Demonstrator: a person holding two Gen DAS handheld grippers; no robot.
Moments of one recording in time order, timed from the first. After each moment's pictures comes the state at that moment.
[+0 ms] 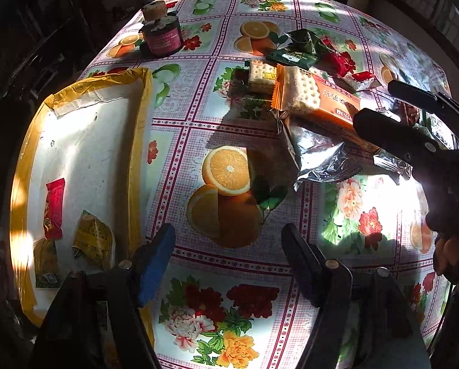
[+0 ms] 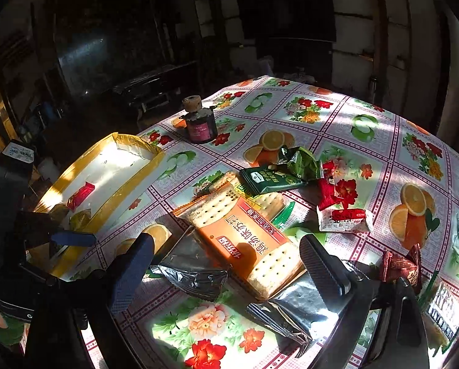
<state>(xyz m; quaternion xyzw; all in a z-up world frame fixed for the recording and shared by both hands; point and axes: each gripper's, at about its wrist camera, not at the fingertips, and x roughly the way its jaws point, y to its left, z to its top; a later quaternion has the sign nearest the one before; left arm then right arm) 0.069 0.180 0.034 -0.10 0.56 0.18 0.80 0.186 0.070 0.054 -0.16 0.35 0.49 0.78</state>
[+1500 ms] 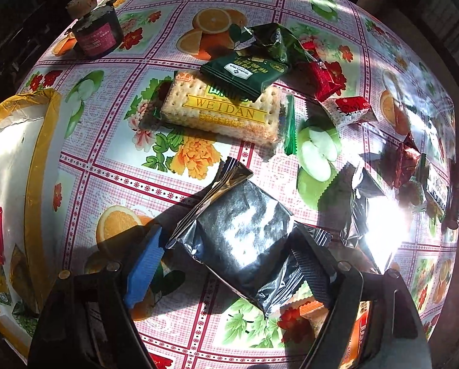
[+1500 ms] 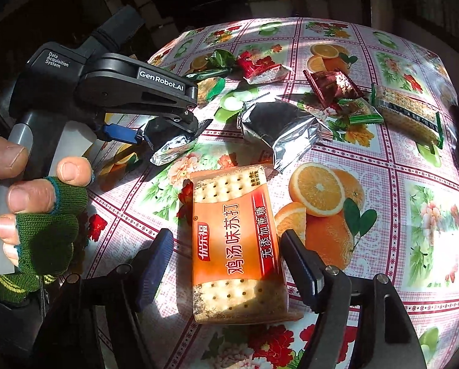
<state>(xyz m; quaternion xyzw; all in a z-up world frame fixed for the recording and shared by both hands) 0.178 0.154 0.013 -0.20 0.59 0.16 0.77 0.100 -0.046 0.010 -0.04 0.47 0.34 0.81</state>
